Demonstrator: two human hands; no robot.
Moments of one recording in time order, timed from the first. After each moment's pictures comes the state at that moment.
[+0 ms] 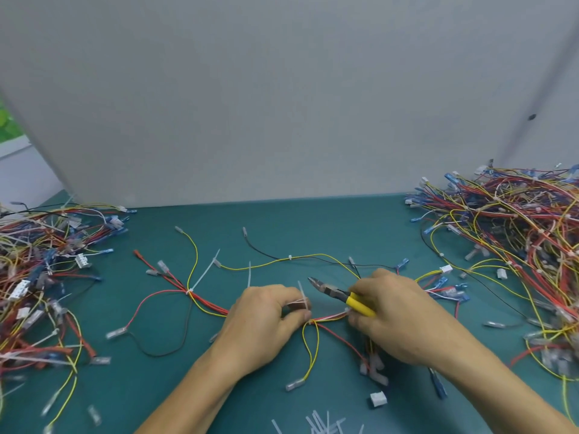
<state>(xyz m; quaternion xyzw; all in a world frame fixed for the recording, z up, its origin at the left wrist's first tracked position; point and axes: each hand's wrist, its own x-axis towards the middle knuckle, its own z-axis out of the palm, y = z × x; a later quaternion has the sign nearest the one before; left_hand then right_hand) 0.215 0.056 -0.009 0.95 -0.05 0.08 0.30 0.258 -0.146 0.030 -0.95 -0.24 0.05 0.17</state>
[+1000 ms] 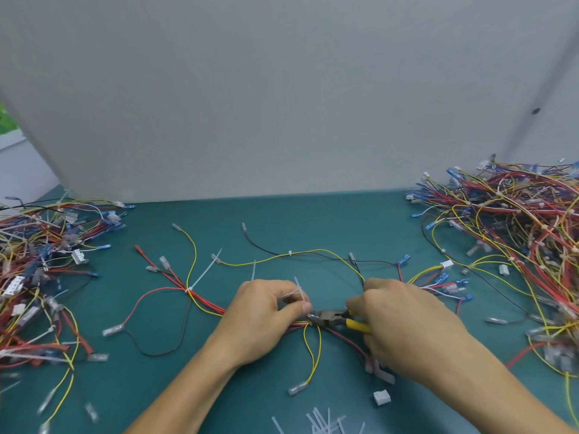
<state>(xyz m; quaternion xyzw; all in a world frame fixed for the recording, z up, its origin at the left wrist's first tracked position) 0.215 0.059 -0.006 0.91 -0.03 0.04 0.42 0.248 -0.140 0.035 -0.95 -0.30 0.04 -0.05</state>
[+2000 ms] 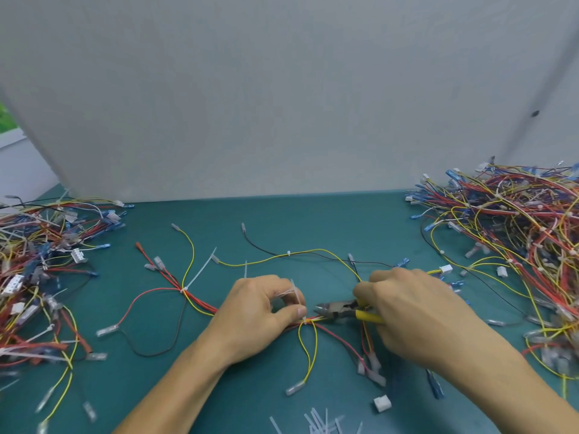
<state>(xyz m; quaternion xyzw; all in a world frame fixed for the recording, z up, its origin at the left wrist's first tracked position) 0.215 0.067 -0.005 0.91 -0.06 0.07 0.39 0.258 -0.154 0.039 -0.94 -0.34 -0.03 -0.08</state>
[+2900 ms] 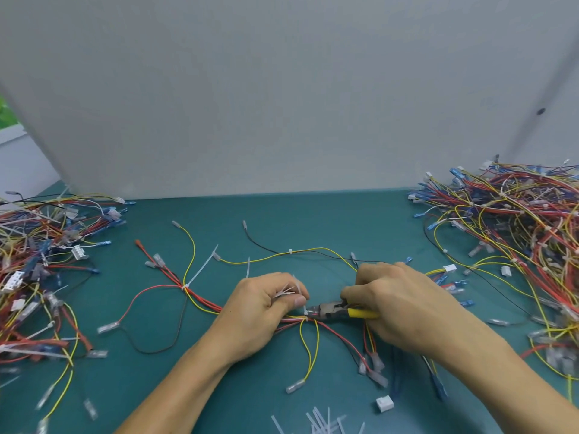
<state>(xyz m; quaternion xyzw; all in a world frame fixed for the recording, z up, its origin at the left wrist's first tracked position) 0.218 0.067 -0.012 0.89 -0.06 0.08 0.45 0.280 -0.154 0.017 -0.90 -0.43 -0.06 0.00</state>
